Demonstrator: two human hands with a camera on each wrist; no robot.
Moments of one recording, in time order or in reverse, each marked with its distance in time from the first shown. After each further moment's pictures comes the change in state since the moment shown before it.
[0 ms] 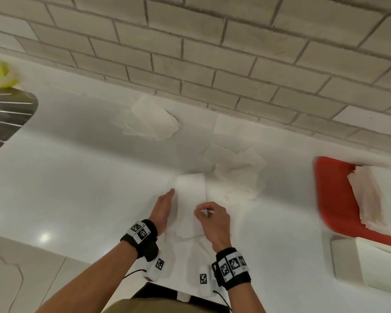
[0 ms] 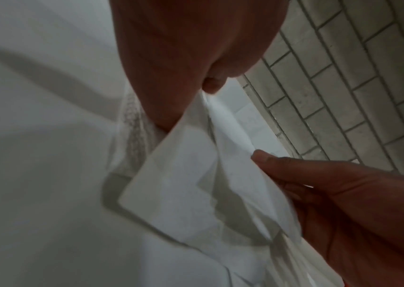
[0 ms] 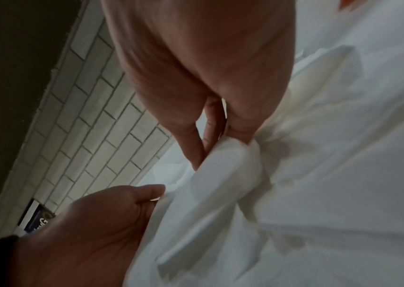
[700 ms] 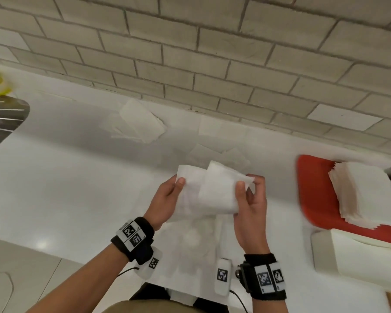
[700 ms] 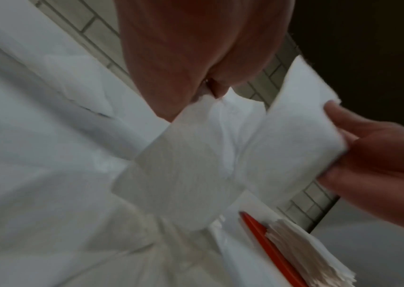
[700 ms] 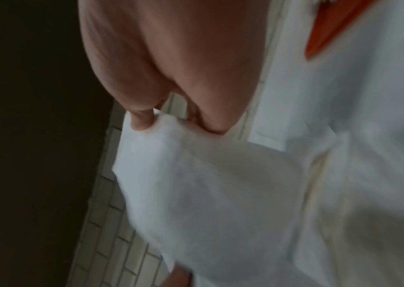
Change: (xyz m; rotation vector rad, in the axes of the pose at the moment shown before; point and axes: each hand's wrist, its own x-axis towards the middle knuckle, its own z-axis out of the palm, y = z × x) left_hand -0.092 0.052 0.075 0.273 -0.085 0.550; right_hand -0.051 -0.074 -0.132 0.583 0.070 -0.370
